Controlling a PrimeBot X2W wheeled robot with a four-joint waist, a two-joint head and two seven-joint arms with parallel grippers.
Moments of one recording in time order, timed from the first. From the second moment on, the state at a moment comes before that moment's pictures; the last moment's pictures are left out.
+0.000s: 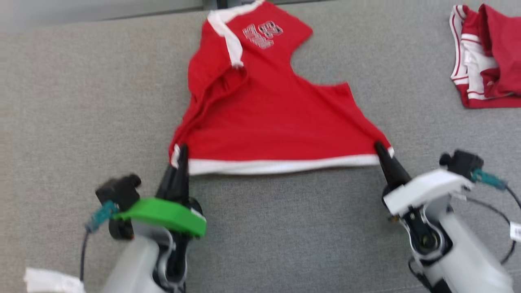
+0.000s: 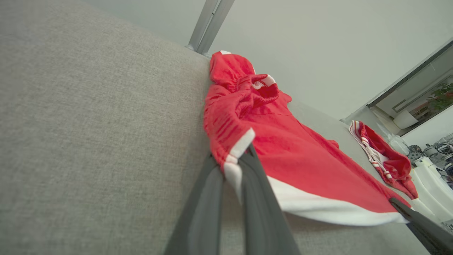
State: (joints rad) left arm -0.35 0.13 -0.39 0.39 -0.79 -0.03 -0.26; right arm -0.38 -0.22 0.31 0.44 1.09 0.13 -0.10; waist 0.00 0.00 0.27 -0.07
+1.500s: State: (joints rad) left arm -1.07 0.09 -0.30 0.52 -0.95 -0.05 0.12; right arm -1.07 -0.05 -0.07 0.59 0.90 0.13 0.23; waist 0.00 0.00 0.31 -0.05
